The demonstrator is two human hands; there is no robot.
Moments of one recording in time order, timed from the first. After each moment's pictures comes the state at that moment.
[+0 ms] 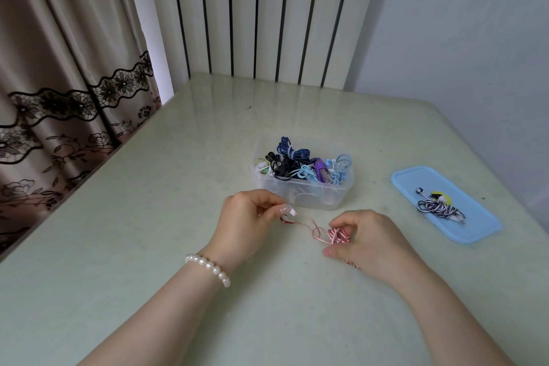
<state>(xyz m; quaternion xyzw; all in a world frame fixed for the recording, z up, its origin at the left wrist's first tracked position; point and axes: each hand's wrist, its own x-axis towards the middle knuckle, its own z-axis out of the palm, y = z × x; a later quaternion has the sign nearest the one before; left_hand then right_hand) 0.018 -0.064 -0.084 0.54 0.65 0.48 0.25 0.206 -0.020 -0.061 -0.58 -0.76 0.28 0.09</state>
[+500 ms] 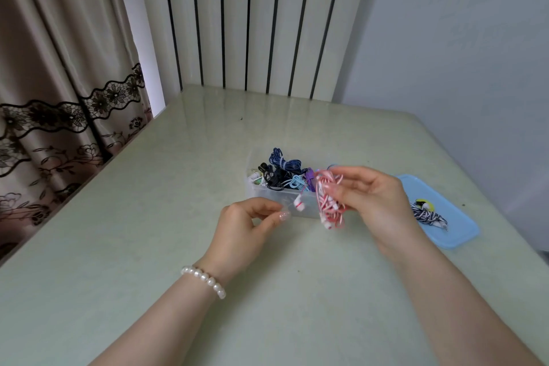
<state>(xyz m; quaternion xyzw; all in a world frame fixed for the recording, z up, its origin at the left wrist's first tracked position) 0.019 -0.066 -0.084 0.54 0.62 0.51 0.25 0.193 -0.007 -0.018 -0.44 -0.59 0.51 0.45</state>
